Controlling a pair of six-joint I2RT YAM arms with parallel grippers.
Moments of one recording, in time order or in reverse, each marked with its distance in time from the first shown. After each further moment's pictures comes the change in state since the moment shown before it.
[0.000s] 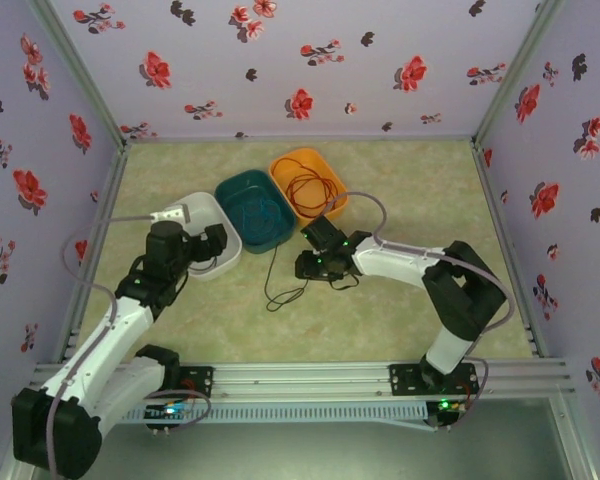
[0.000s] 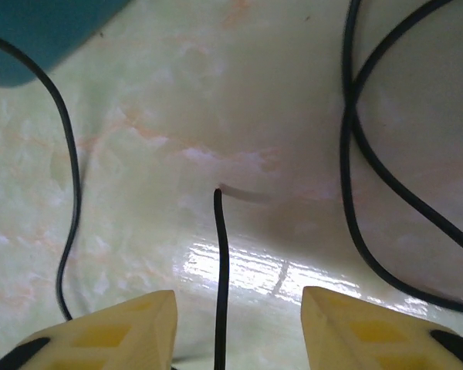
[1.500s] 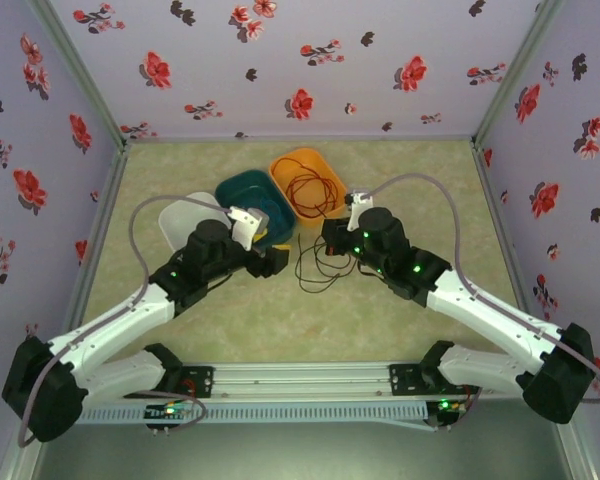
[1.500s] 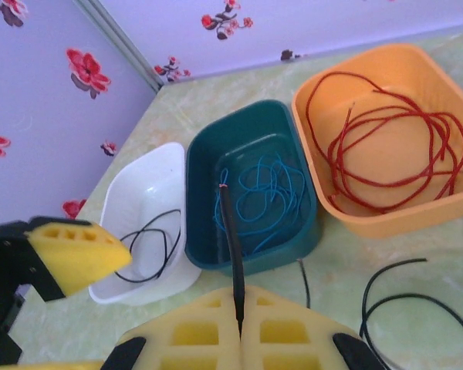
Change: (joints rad) left arm -0.375 0.182 0.084 0.246 0.320 0.256; right arm 0.000 -0.629 -0.145 0.243 0.220 -0.212
